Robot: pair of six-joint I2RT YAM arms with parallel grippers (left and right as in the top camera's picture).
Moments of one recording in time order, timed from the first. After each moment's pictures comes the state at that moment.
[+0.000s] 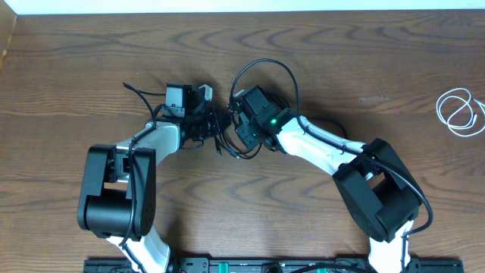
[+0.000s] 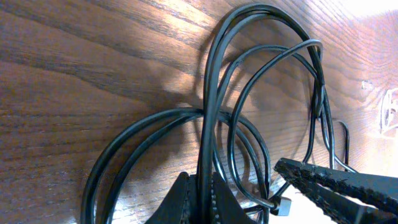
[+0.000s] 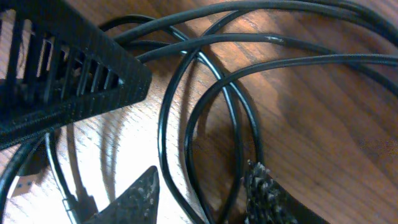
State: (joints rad) left arm -0.12 1.86 0.91 -0.08 0.60 -0.47; right arm 0.70 2.02 1.31 -0.34 0.00 0.05
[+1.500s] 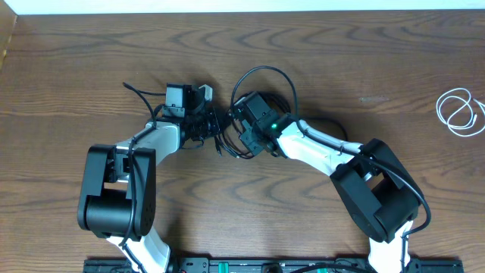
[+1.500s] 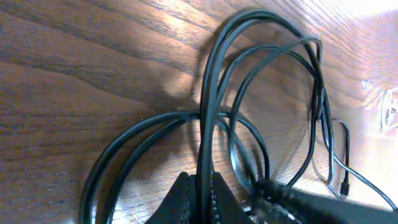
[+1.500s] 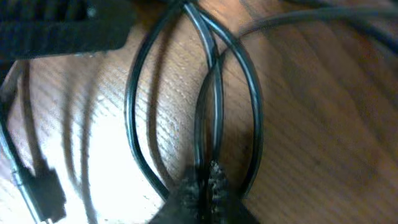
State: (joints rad) left arm -0.12 1.86 0.91 -0.08 0.60 -0.46; right arm 0.71 2.02 1.26 -0.34 0.04 -0.01
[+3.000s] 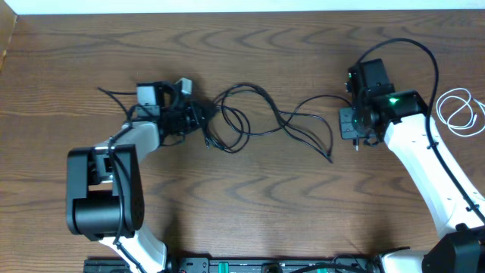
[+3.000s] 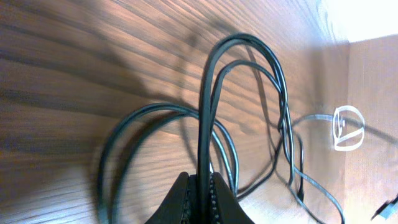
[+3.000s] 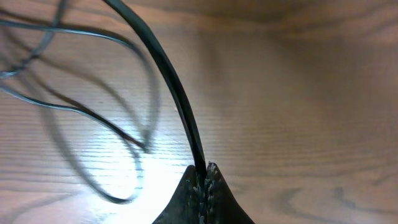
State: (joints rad) left arm 0.07 1.86 0.91 -0.02 0.78 -0.41; right arm 0.23 1.53 1.22 -0.98 0.16 0.17
